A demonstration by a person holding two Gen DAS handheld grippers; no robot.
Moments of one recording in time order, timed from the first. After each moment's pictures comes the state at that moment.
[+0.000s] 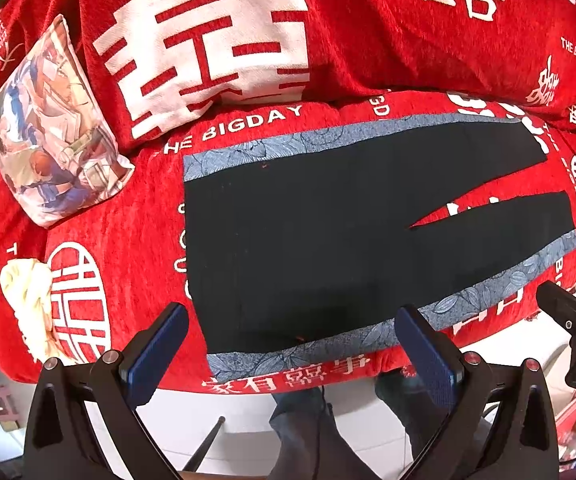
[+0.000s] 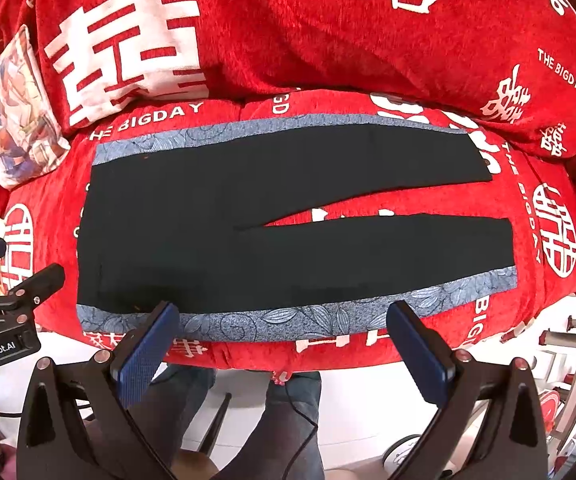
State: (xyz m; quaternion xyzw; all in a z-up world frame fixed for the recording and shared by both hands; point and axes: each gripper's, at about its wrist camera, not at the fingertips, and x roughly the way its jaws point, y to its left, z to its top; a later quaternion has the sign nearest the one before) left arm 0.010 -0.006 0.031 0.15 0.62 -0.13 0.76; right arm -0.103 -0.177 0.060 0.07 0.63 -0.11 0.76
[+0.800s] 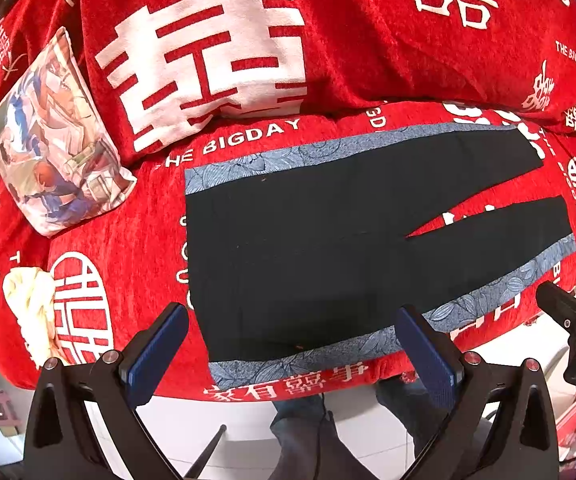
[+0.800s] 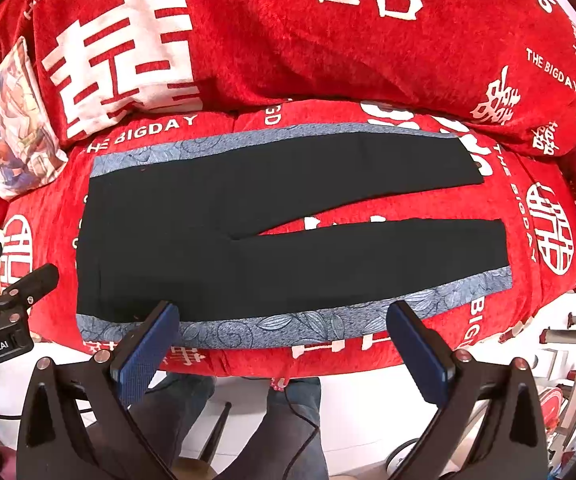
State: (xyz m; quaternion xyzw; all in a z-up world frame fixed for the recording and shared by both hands) left arm 0.012 -0.008 0.042 0.15 0.60 -0.14 0.77; right arm -0.109 -0.183 0.069 0.07 0.62 -0.12 0.77
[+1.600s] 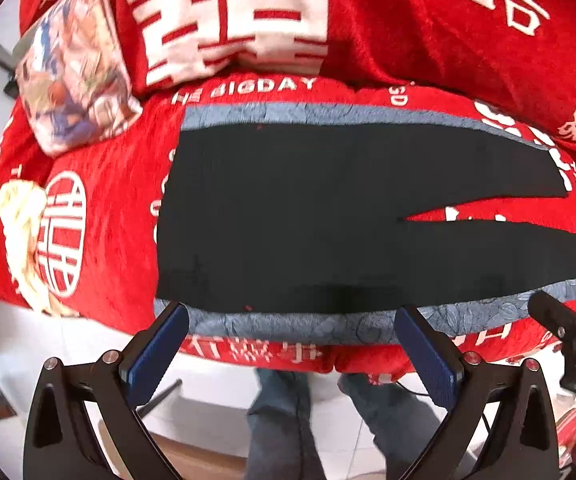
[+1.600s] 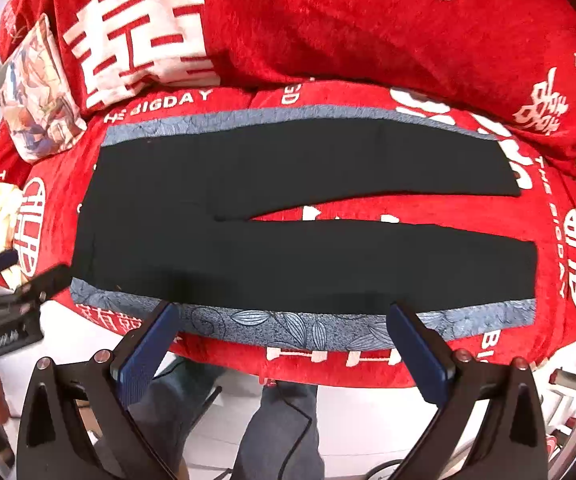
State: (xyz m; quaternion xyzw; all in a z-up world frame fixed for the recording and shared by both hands) left arm -0.031 -0.048 -0.003 0.08 0.65 -0.03 0.76; right arm -0.113 -0.243 0.019 0.07 0.64 -0.02 0.76
